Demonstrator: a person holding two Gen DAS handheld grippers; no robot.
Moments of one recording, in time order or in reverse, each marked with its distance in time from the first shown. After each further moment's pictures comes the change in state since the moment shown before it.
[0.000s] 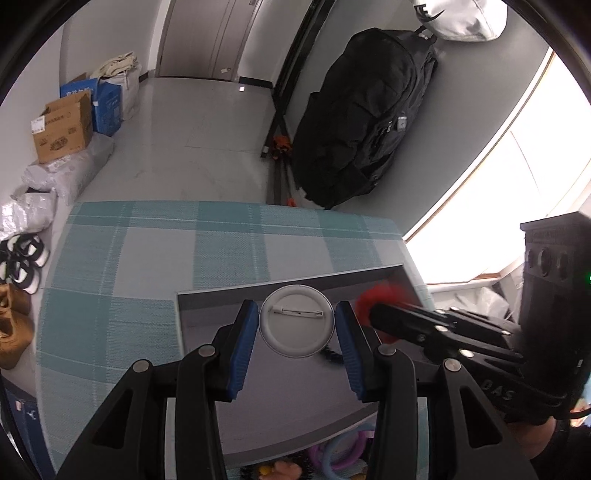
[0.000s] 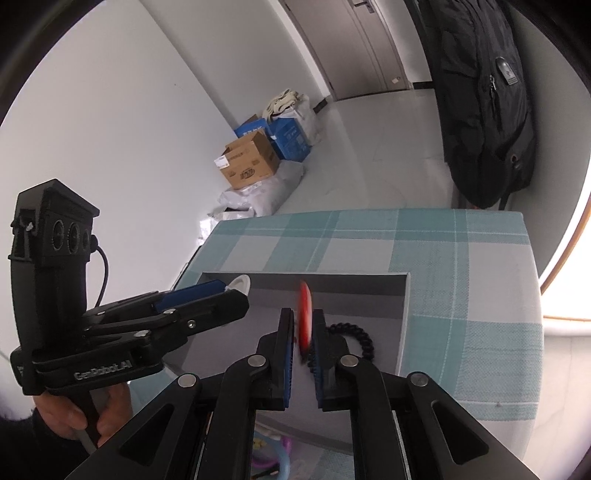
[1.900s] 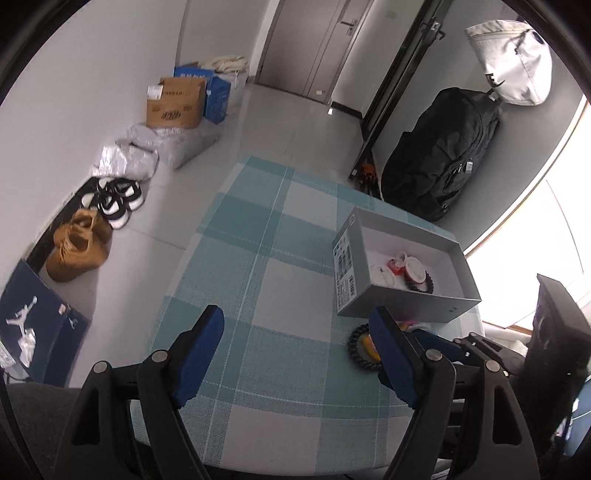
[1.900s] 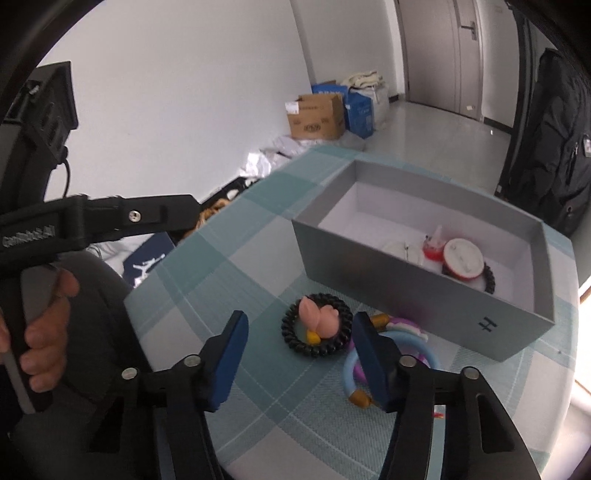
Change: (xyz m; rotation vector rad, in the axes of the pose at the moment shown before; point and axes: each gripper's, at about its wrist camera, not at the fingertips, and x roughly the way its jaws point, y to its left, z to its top) left arm -0.092 0.056 -0.085 -0.233 -0.111 0.242; right arm 0.019 0.107 -0.093 -0.372 0.121 0.003
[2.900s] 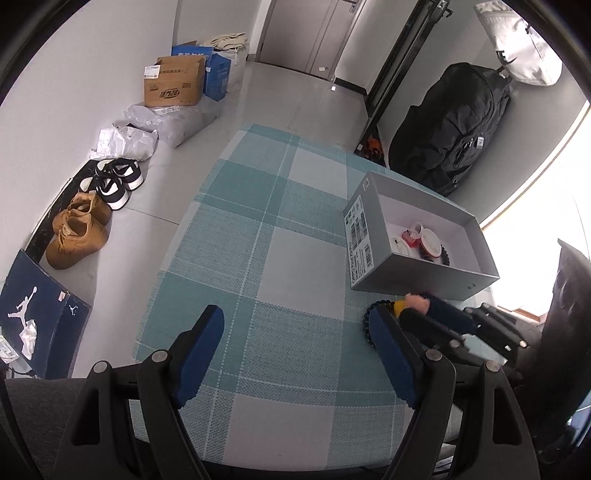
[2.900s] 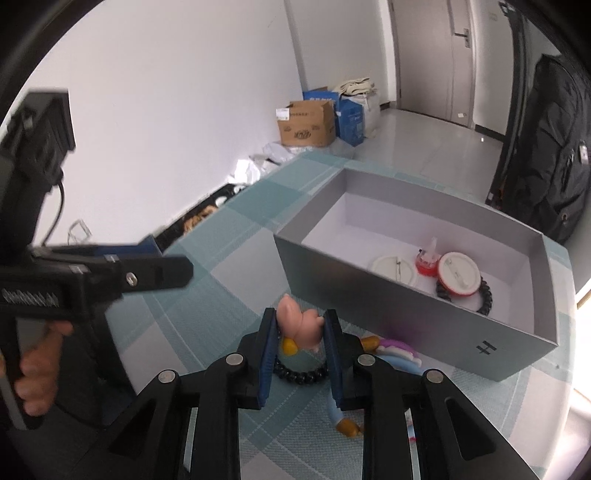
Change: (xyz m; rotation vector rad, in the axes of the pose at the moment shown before) left arm 0.013 0.002 -0.011 0.026 0.089 0.026; right arm -0.001 -0.004 0.004 0.006 -0.066 -0.039
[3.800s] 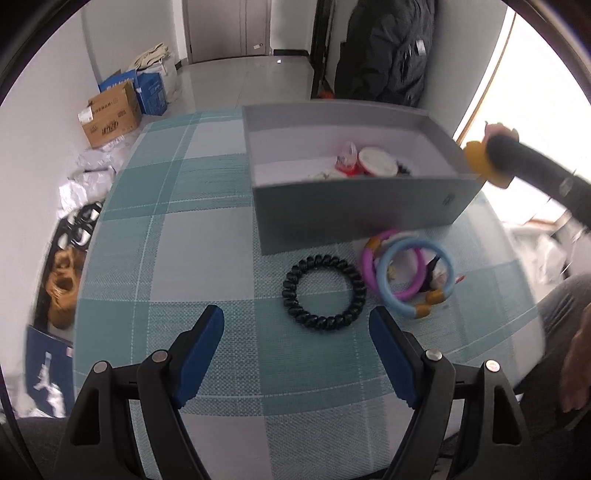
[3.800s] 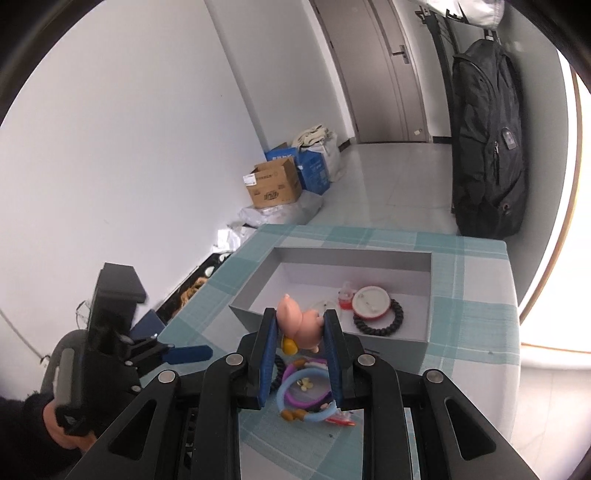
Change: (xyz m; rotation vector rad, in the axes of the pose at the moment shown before) left arm 0.036 -0.071 -0.024 0.340 0.103 0.073; right arm -0.089 -0.054 -0.001 0.196 -0.210 -0.025
